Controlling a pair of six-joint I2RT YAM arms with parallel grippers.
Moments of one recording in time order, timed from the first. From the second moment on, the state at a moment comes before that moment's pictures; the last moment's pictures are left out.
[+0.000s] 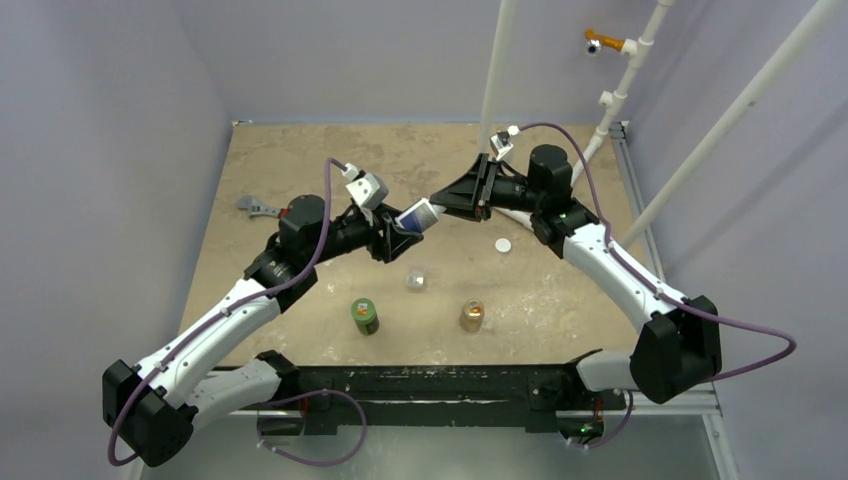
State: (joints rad) left arm -0.61 1.00 0.84 0.04 0.45 -0.13; right arm 0.41 1.34 1.05 0.13 -0.84 1.17
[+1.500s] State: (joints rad) left arm -0.60 0.82 0.63 0.09 0.09 -0.09; right arm 0.67 1.51 0.99 -0.30 -0.20 0.70
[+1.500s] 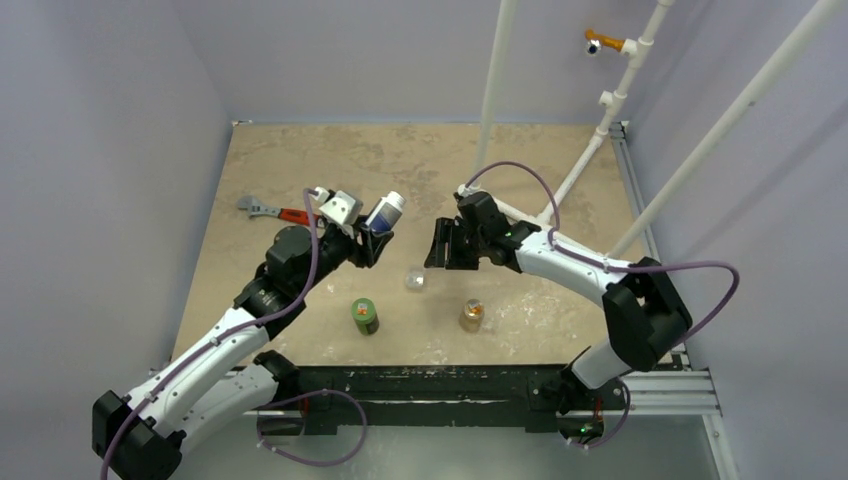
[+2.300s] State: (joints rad) left arm -0.60 0.82 0.63 0.08 0.07 -0.08; right arm 0.75 1.73 1.14 -0.27 -0.01 0.64
